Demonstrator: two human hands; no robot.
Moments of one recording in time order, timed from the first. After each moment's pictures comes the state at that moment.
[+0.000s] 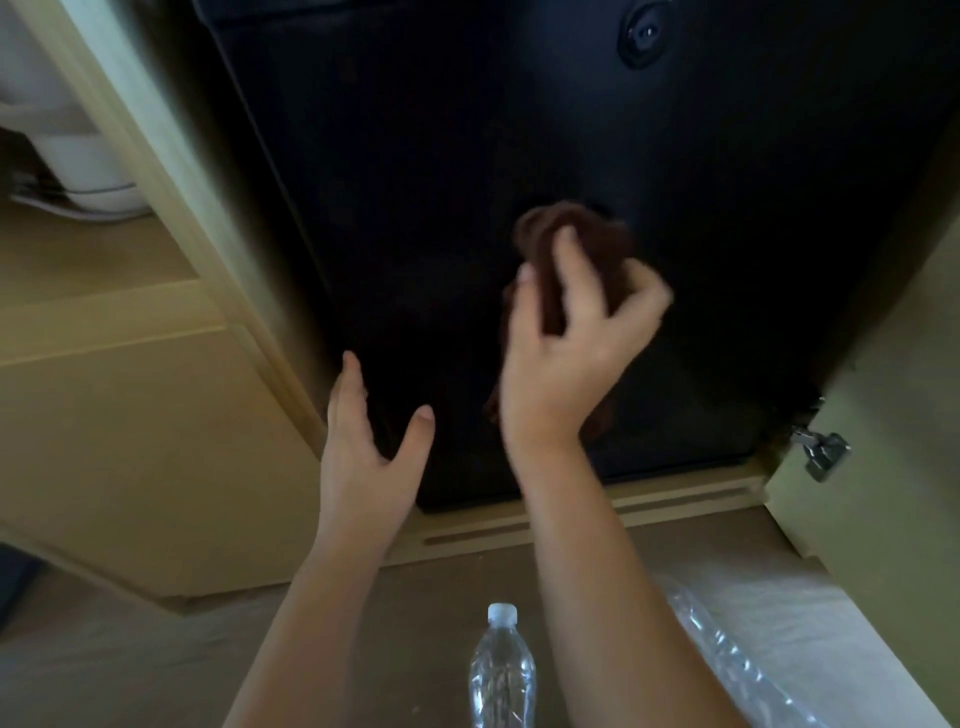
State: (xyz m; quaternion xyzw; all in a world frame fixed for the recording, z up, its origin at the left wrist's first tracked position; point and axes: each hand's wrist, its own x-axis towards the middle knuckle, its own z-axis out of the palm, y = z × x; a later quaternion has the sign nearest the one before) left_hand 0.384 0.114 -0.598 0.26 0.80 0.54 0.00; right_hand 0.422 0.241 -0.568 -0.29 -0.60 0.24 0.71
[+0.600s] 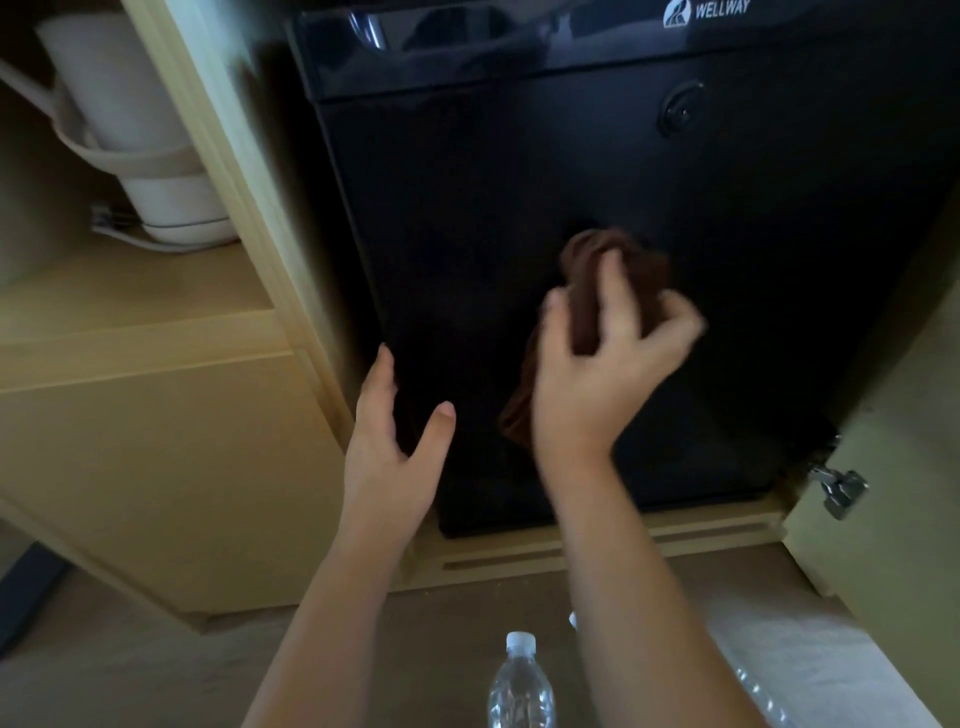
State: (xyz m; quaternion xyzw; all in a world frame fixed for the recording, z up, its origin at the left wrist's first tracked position) left_hand 0.378 0.109 -0.572 0.28 0.75 0.59 0.03; right_hand 0.421 0.239 -0.554 -0.31 -0.61 0.22 0.70
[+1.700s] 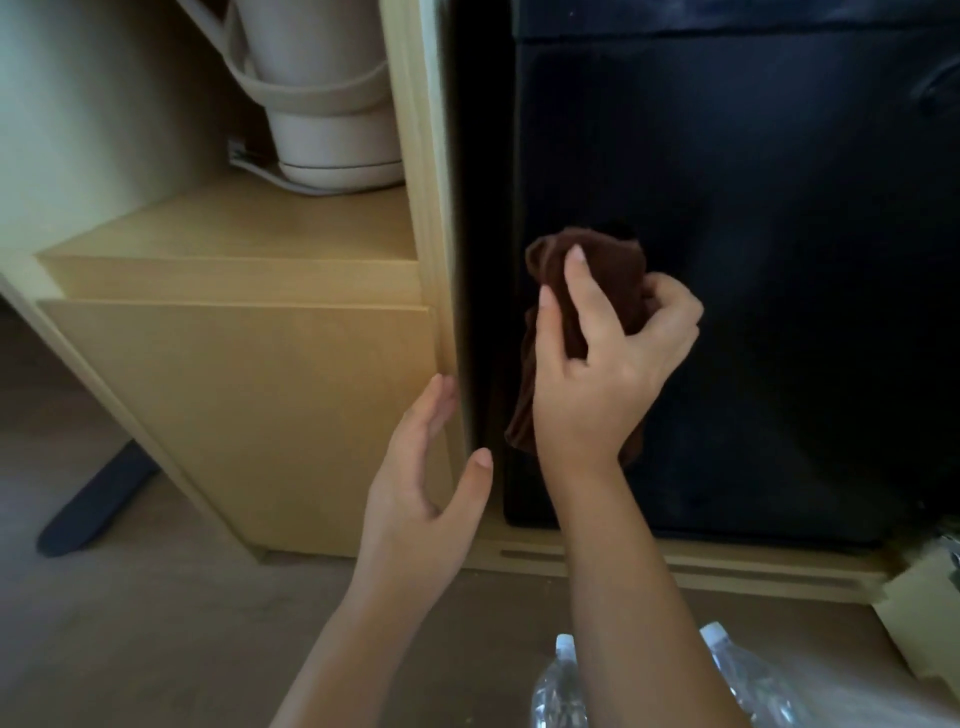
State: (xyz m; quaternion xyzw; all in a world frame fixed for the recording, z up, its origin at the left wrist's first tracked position) left_hand 0.379 0.044 -0.596 0.31 0.73 0.61 -0.04; right_hand 0.375 0.176 -0.554 -0.21 -0.68 0.18 0.68
